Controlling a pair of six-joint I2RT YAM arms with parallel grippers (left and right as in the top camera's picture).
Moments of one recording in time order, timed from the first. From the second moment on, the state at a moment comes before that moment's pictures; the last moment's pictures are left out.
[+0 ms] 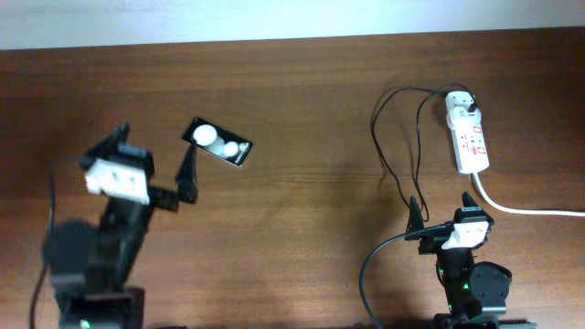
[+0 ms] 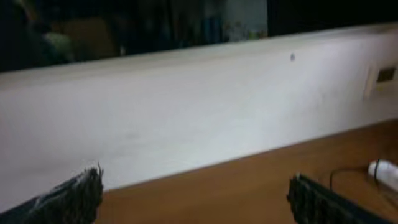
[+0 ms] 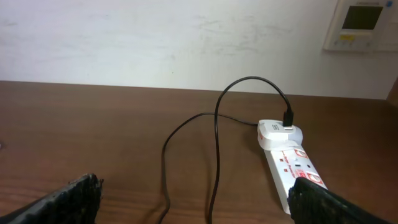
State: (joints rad) left arm 0.04 0.67 0.78 -0.07 0.30 0.10; right arm -0.04 0.01 0.01 -0.07 -0.08 -0.03
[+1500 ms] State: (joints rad) left arm -0.15 2.05 1.93 -1.09 -0.05 -0.90; right arm -0.04 0.01 0.01 -0.07 -0.08 -0.03
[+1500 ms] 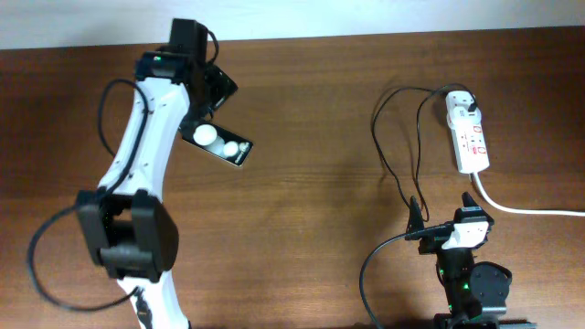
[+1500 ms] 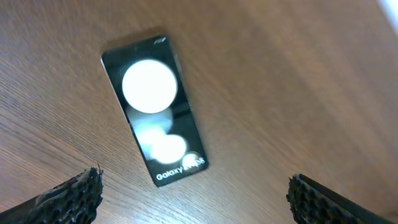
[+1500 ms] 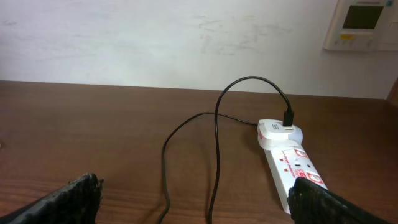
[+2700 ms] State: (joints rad) left arm -0.15 2.34 1.87 -1.02 -0.07 -0.92; right arm -0.04 0.01 0.01 -0.07 -0.08 -0.03
